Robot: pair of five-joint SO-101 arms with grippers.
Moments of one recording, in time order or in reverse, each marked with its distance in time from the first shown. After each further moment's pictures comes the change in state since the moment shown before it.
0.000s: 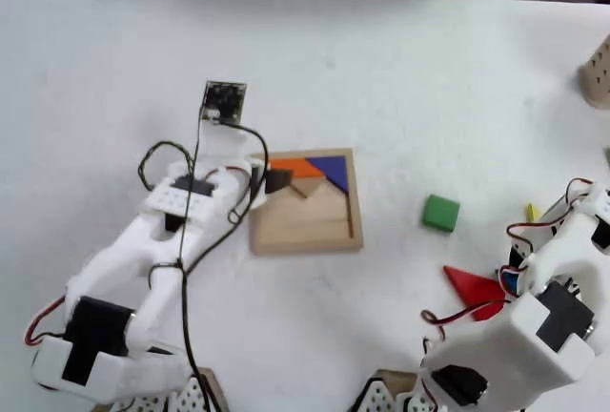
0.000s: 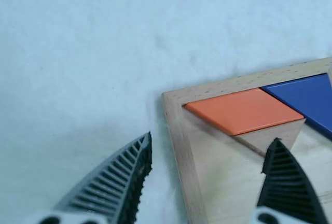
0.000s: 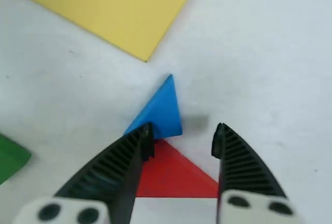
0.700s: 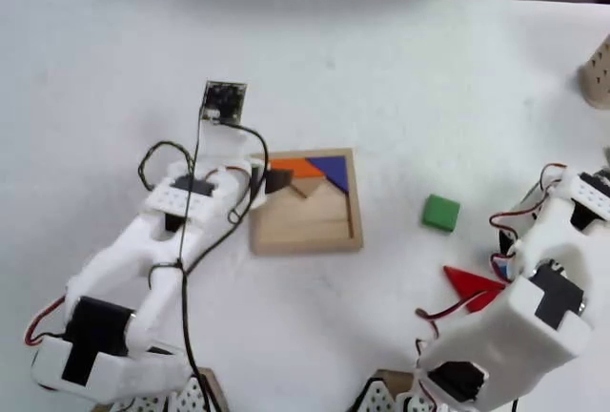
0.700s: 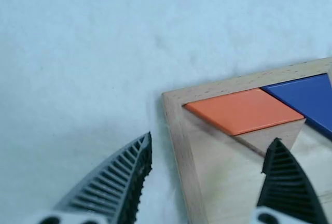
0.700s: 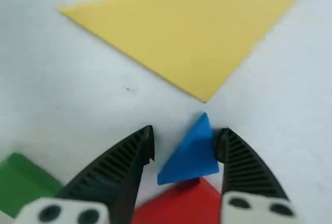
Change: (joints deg) left arm 0.0 0.0 0.0 0.0 0.0; right arm -7.0 5.2 -2.5 -8.1 -3.5
